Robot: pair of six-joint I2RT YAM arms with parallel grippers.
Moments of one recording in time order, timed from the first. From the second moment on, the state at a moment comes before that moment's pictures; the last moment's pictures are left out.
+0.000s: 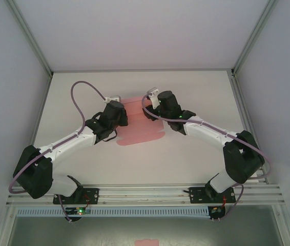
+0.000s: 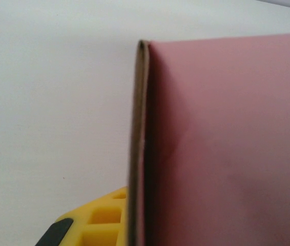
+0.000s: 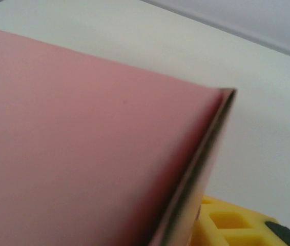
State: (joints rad) left arm -0.59 1.38 0.92 -0.25 -0.22 -0.58; right arm 0.62 1.55 1.04 -0.04 -0.03 0.04
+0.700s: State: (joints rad) left arm -0.61 1.42 0.99 -0.20 -0.20 -0.58; right arm 0.71 1.52 1.10 -0.15 0.46 0.08
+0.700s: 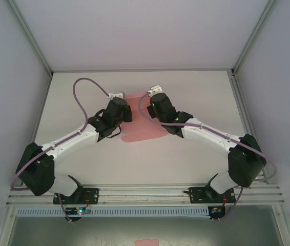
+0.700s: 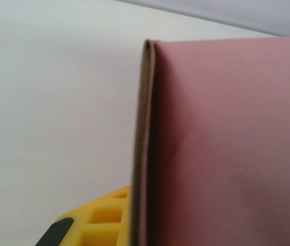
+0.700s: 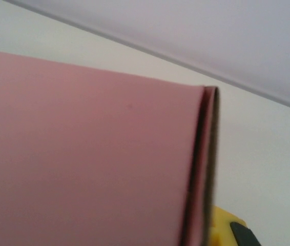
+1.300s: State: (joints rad) left arm -0.64 1.42 1.01 -0.23 -0.18 -0.58; right arm 0.54 1.39 0.99 -0.14 -0.01 0.03
